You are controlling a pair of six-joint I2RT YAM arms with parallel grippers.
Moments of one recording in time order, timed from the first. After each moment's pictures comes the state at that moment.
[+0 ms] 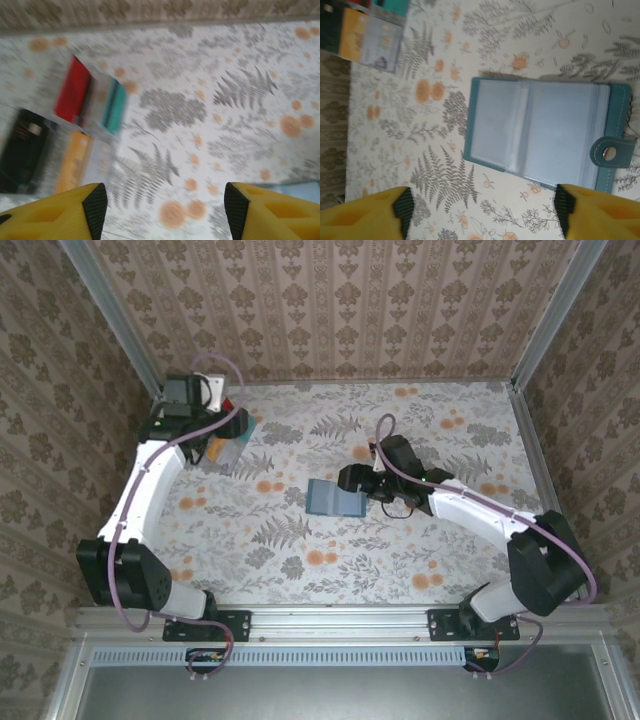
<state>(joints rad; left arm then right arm) -0.19 1.43 1.36 -0.69 0.16 -0.08 0.56 1.48 0.94 -0.26 -0.24 0.76</state>
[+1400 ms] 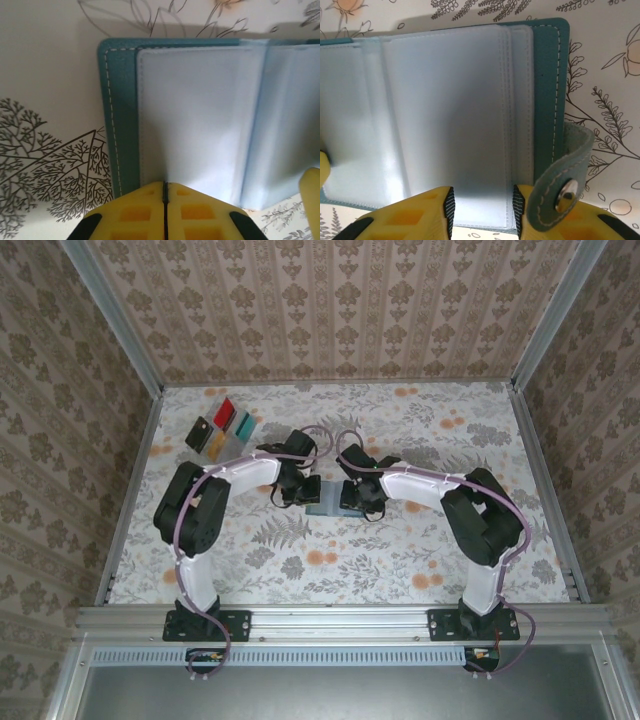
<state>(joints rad) -0.62 1.91 1.23 -0.61 0.29 -0.54 0.64 1.86 1.19 -0.57 0.00 0.81</state>
